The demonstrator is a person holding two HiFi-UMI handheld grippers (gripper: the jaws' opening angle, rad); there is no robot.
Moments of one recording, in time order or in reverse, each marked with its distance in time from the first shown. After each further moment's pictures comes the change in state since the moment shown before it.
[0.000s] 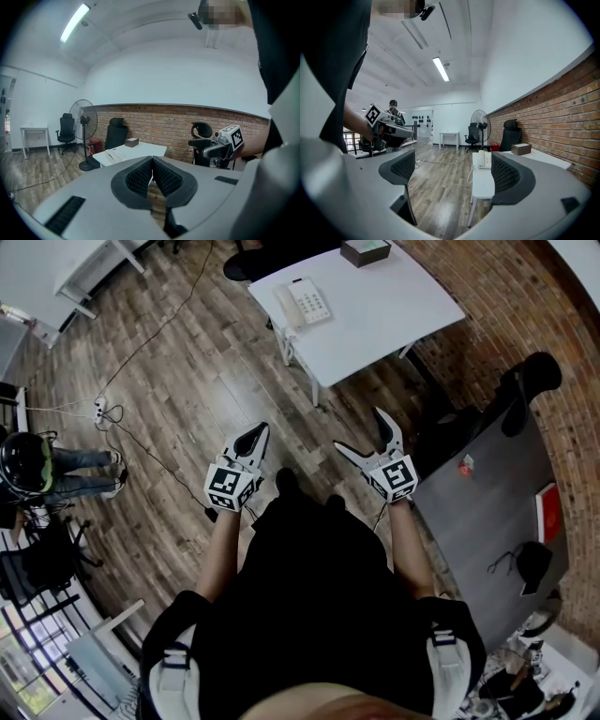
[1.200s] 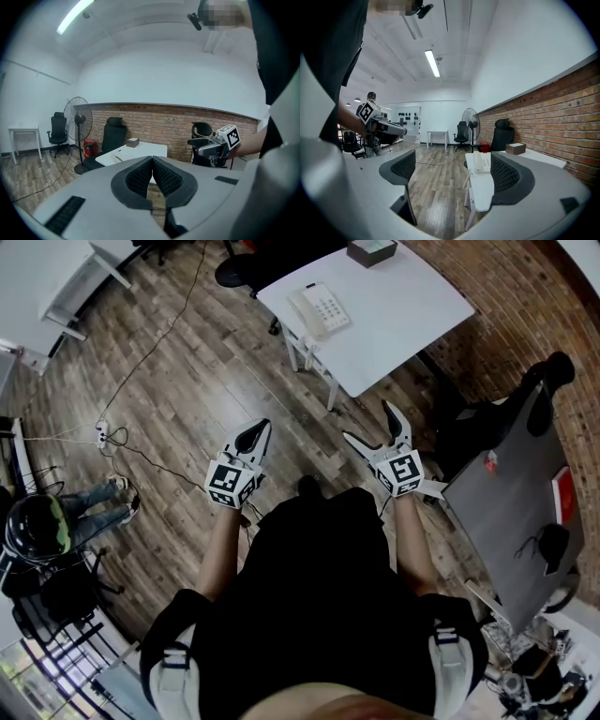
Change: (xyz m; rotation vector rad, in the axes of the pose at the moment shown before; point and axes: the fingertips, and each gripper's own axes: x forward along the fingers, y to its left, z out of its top) left arm -0.002 0.136 0.000 0.031 0.004 -0.117; right arm 0.115 0.013 0.013 0.018 0.011 -0.176
